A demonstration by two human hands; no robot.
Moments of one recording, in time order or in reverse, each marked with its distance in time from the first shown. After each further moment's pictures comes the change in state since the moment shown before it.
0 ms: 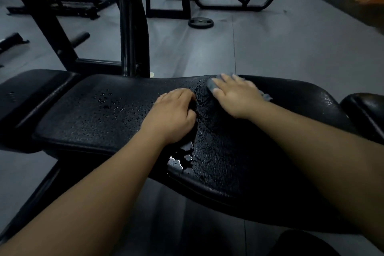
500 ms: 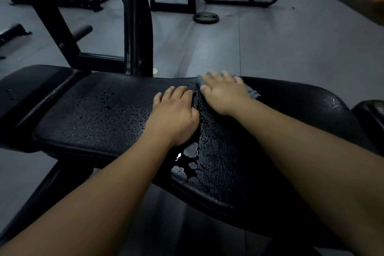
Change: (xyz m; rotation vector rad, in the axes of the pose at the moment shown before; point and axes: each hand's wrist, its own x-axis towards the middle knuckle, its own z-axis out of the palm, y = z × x) left_hand 0.009 -0.004 0.007 0.066 -0.022 -0.126; right_hand 0.031 -0.039 0.003 -0.009 0.004 -0.057
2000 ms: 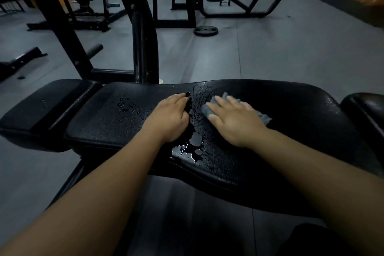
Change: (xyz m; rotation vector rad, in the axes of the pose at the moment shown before) left_hand -0.021 -0.025 -0.018 -0.056 -0.046 0.104; right_hand -0.105 -0.007 -0.001 0.039 -0.038 -0.039
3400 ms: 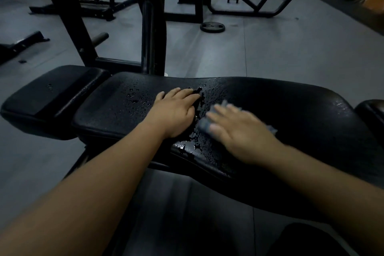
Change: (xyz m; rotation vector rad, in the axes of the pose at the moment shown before) left_hand -0.007 -0.022 -0.002 0.125 -0.033 -0.001; right_hand -0.029 -0.028 0.007 0.056 0.016 -0.128
